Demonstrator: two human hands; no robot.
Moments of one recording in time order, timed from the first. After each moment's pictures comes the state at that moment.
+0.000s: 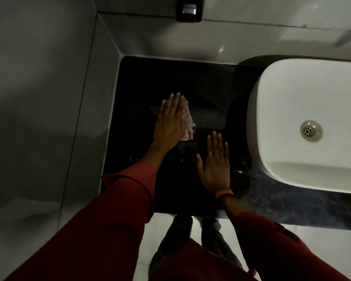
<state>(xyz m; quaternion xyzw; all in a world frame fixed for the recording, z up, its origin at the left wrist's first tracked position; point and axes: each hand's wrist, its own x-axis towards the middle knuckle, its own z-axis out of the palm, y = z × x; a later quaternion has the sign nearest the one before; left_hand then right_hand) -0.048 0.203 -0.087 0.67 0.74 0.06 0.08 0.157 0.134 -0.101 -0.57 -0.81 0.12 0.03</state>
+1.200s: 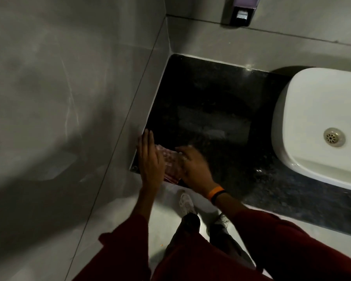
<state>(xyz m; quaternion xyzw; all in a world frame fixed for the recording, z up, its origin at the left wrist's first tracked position) -0.066 -0.037 -0.036 0.38 0.87 0.30 0.07 0.077 0.036 -0.045 -0.30 -0.91 0.26 0.16</state>
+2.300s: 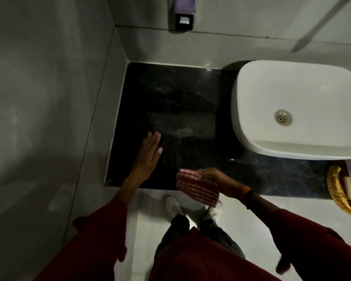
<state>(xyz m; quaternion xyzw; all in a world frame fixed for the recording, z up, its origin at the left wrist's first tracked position) -0.060 0.015 -0.054 0.57 0.73 0.21 0.31 0.216 0.064 -0.009 -0.49 -0.46 0.74 -0.04</state>
